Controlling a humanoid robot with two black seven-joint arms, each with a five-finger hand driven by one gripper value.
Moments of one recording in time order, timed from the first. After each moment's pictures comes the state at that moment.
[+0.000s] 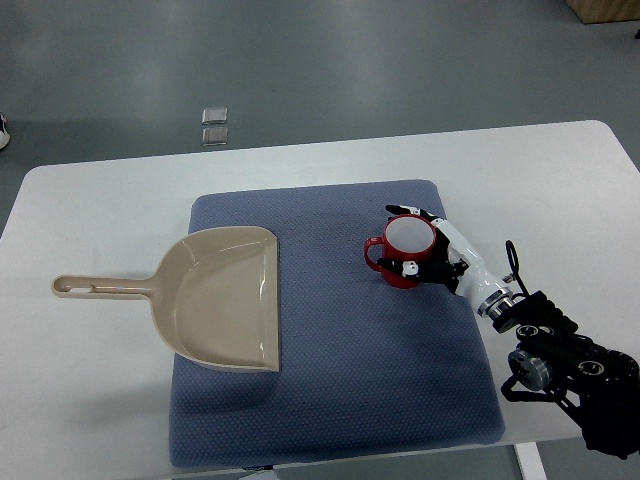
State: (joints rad) left arm -0.07 0.00 -0.06 -0.12 0.08 -0.04 0.09; right arm 0.41 -0.17 0.72 0.83 -0.80 0.10 0.61
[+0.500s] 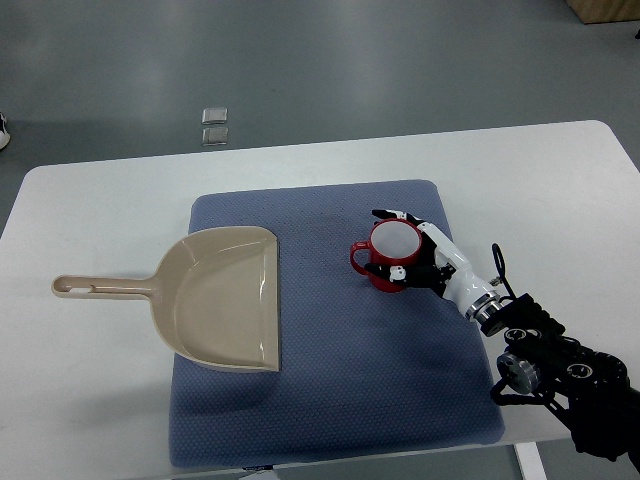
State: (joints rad) left arm -0.07 0.00 -0.06 -0.12 0.08 -0.04 0.09; right arm 0.41 -0.14 0.69 0.83 -0.81 0.10 0.61
